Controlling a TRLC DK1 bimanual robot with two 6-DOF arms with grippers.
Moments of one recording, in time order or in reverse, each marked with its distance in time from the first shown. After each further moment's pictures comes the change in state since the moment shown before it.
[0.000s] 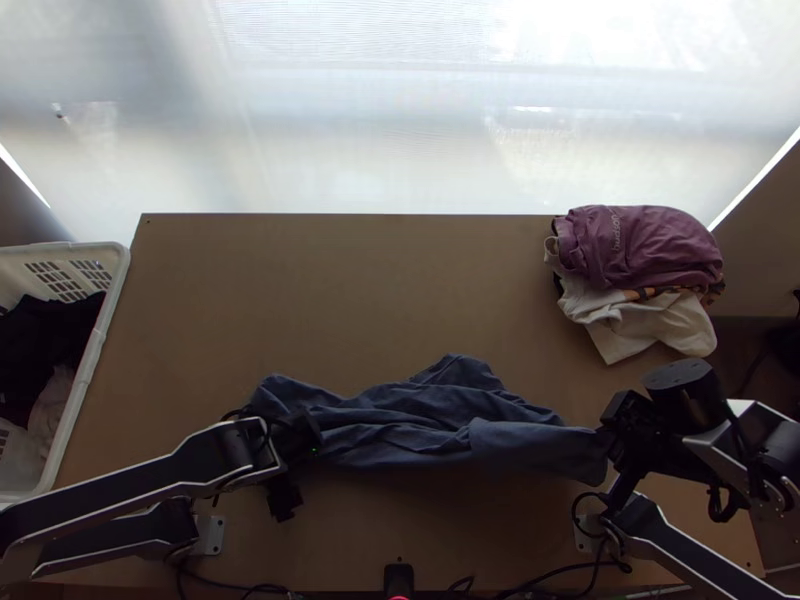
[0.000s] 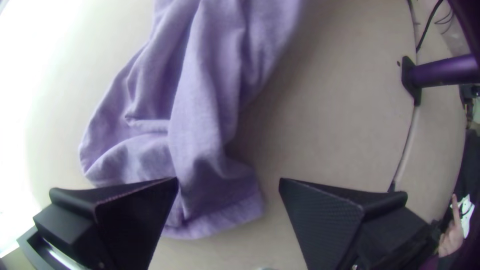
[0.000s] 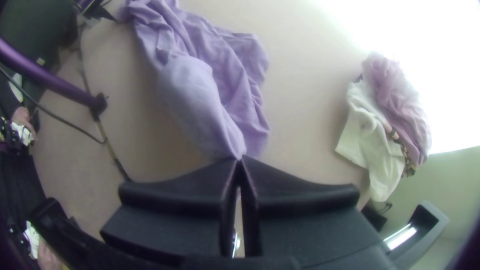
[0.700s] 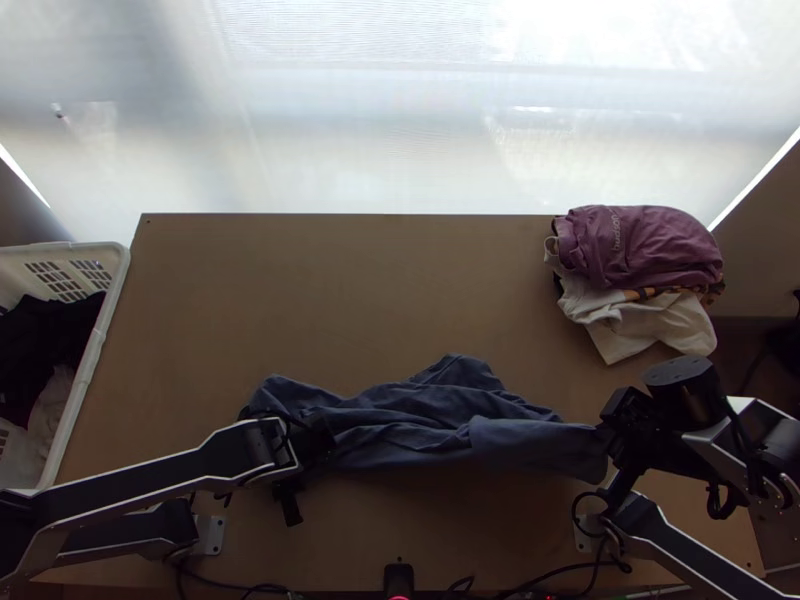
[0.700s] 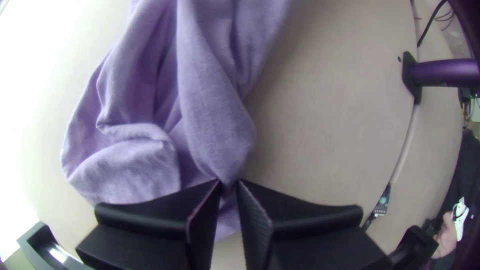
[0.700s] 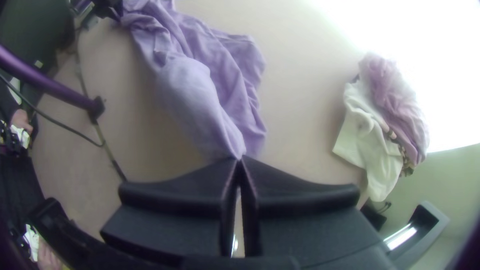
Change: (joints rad) left arm -0.027 0.098 0.013 0.011 0.041 -0.031; right arm -0.011 0.008 0.008 0.009 0.006 0.000
